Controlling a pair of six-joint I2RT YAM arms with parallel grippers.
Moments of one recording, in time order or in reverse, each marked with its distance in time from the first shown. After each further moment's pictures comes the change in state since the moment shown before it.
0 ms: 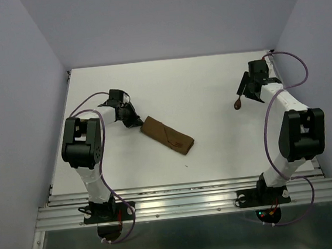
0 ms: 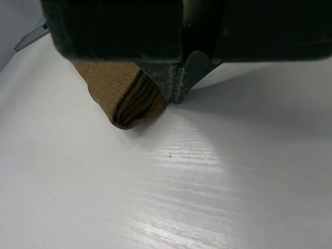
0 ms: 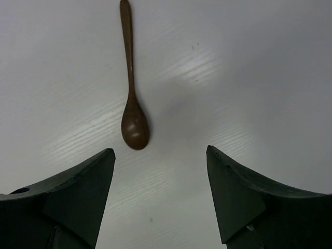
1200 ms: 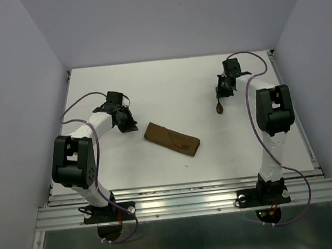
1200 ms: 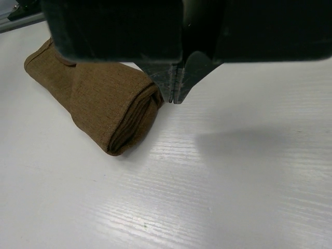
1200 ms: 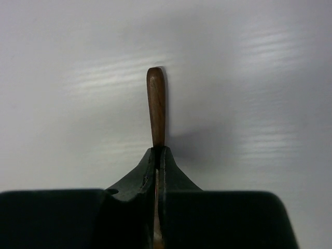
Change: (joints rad) left arm -0.042 -0.249 -0.103 -0.165 -0.173 0.042; right arm 0.081 0.502 0.371 0.053 -0.213 -0.084
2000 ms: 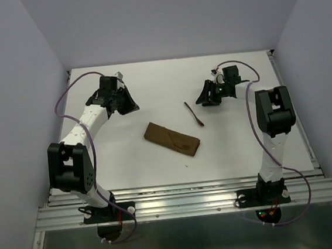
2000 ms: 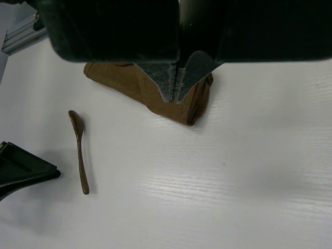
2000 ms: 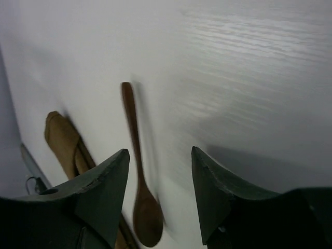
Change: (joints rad) left arm 0.005 -0.061 0.195 0.001 0.088 0.047; right arm 0.021 -0.060 -0.213 0.211 -0.795 0.066
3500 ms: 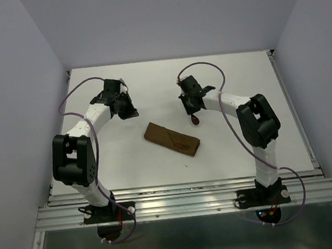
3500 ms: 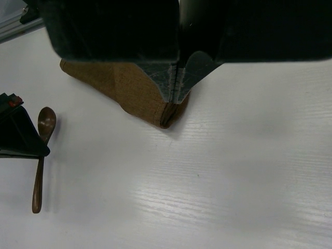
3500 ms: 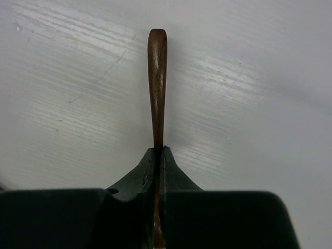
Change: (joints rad) left arm 0.000 0.079 -0.014 -0.027 -0.046 0.002; right arm 0.428 -0.060 0.084 -0.247 0.916 -0.230
